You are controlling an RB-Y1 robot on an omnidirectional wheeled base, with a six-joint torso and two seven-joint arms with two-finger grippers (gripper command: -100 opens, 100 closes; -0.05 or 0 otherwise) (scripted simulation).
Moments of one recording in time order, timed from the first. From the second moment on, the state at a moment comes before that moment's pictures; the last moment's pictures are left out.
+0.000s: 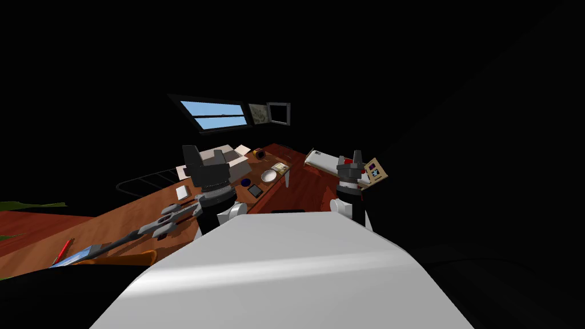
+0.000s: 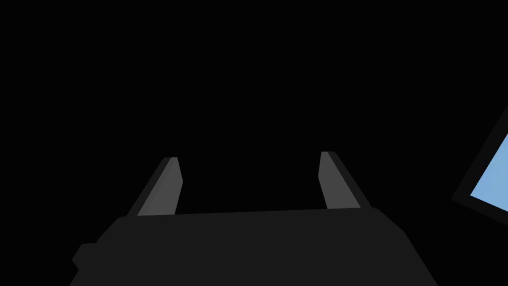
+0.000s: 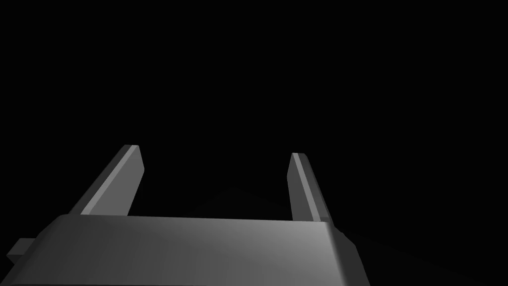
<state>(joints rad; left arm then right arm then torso) 0.55 -0.02 0.02 -2.39 0.07 -0.64 -0.14 0.50 -0.04 -0.06 -2.37 -0.08 -0.39 -0.03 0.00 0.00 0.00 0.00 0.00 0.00</state>
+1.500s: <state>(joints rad) 0.52 0.15 0.06 -2.32 0.23 -0.32 -0.20 0.50 -0.04 -0.06 -2.37 -0.08 -0.39 -0.03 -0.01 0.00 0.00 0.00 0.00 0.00</state>
